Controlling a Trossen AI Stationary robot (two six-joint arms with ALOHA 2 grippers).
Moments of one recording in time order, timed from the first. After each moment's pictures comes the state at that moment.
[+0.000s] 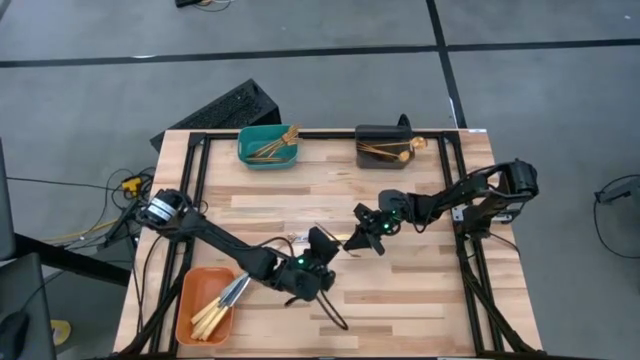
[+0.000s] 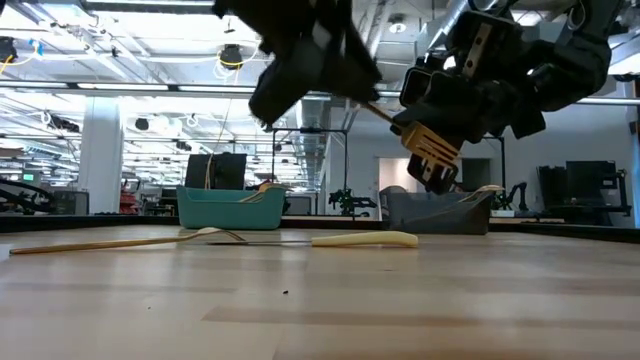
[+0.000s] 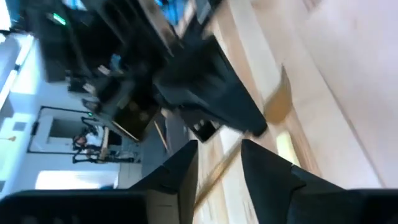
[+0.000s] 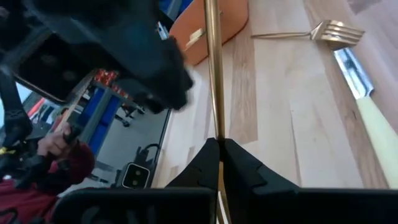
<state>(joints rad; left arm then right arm) -0.43 1.92 1.28 -0.05 -0.94 0.64 -0.03 1.59 0.50 0.81 -0.55 0.70</state>
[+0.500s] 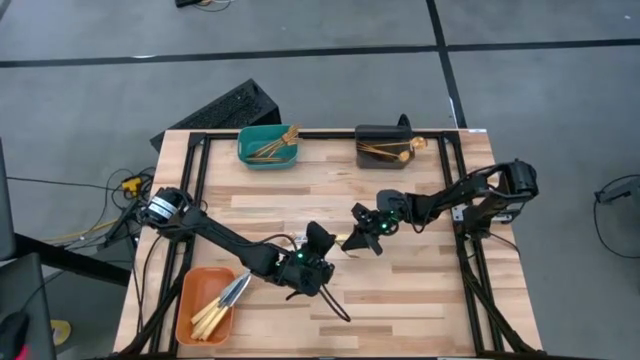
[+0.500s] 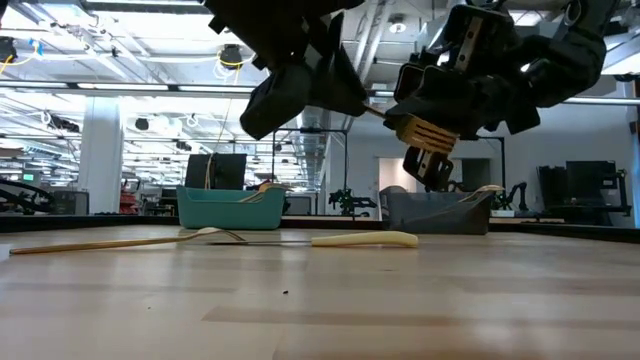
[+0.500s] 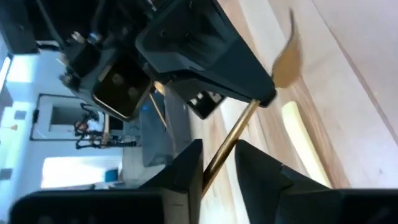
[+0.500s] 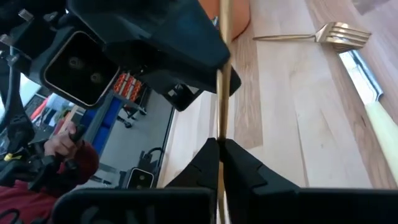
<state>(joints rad) -0.39 1.92 1.28 -0.17 -0.96 0.59 -0.02 1.59 0.53 0.79 -0.54 0.72</state>
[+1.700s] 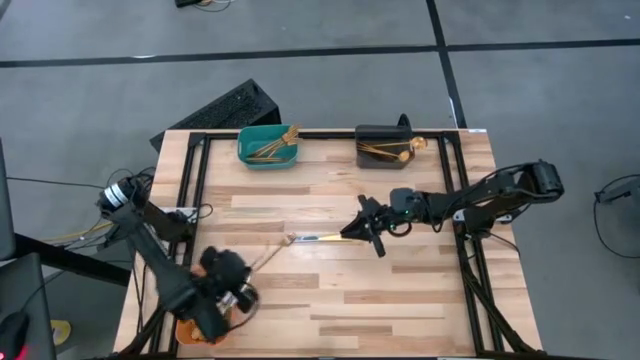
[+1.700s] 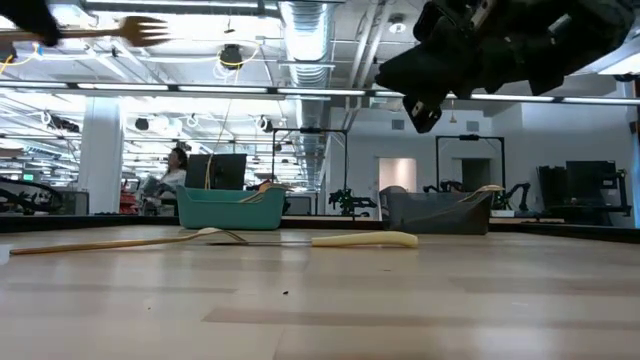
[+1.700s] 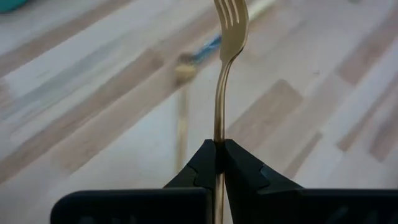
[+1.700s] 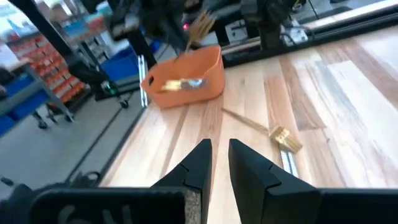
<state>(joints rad) -0.87 1.59 1.28 -1.28 -0.71 -1.75 0.03 1.38 0.54 0.65 -0.24 0.31</state>
